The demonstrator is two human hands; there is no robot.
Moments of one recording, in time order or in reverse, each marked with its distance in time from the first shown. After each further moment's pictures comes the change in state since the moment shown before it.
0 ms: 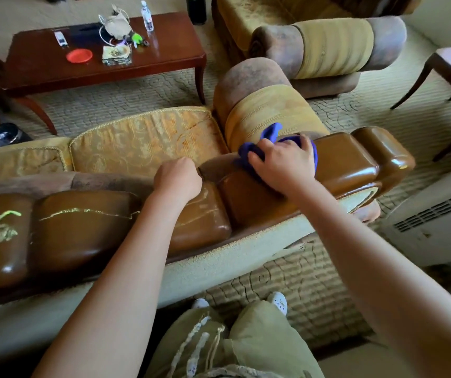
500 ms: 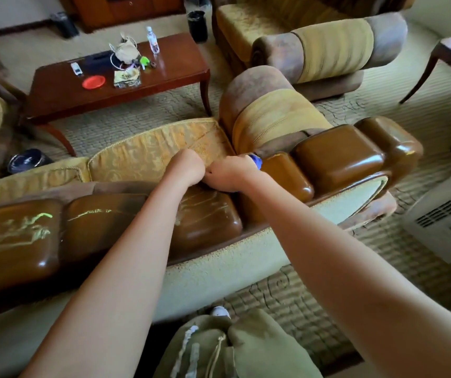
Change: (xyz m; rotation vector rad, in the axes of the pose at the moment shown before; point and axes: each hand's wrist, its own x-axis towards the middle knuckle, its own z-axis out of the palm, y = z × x) left_hand 0.016 0.003 -0.011 -0.445 -0.021 -0.094; right_hand 0.010 -0.086 -0.004 0.117 -0.364 -0.278
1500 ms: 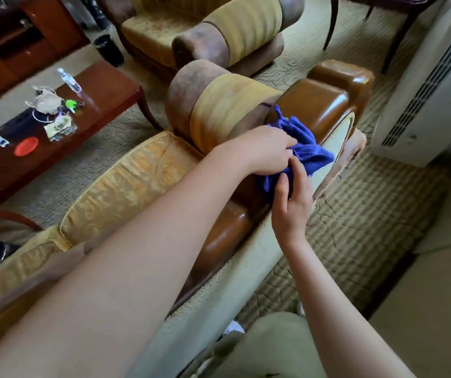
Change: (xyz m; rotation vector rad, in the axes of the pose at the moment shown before) left_hand -0.037 0.099 0.042 0.658 -0.456 1.088; right_hand -0.074 -0.001 0.125 0.930 1.518 0.593
